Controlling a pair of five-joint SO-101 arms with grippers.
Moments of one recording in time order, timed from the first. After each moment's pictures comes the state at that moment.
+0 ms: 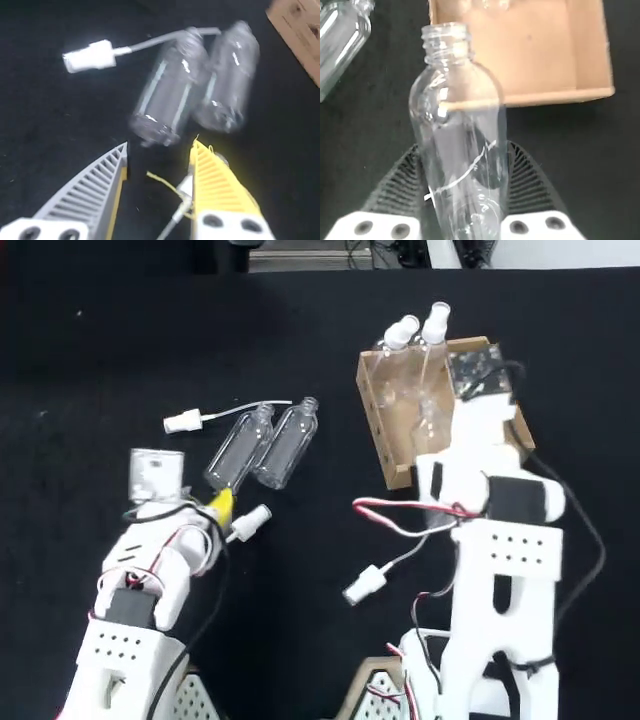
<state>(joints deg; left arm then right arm) 3.7 -79.3 88.7 32.0 1.2 6.9 -40.7 37.0 72.8 12.3</state>
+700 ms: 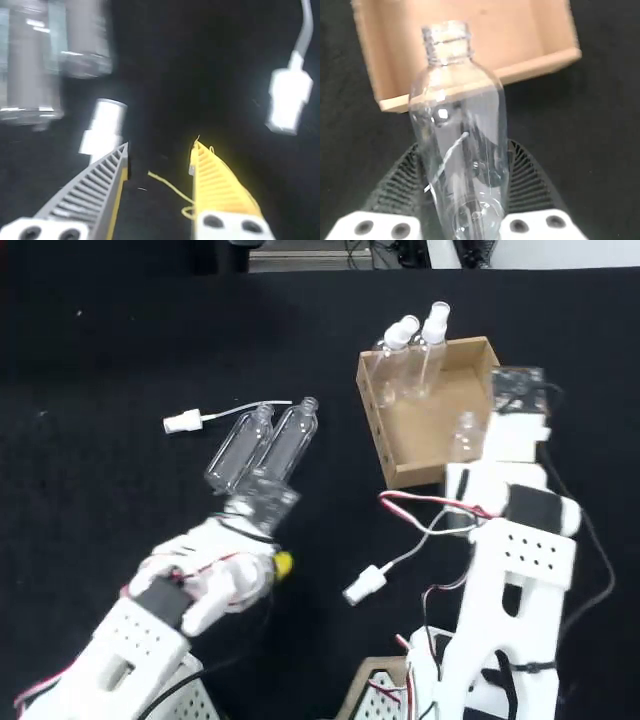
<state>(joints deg) 27.8 -67.2 76.1 49.2 -10.3 18.8 -40.8 43.0 65.3 11.9</state>
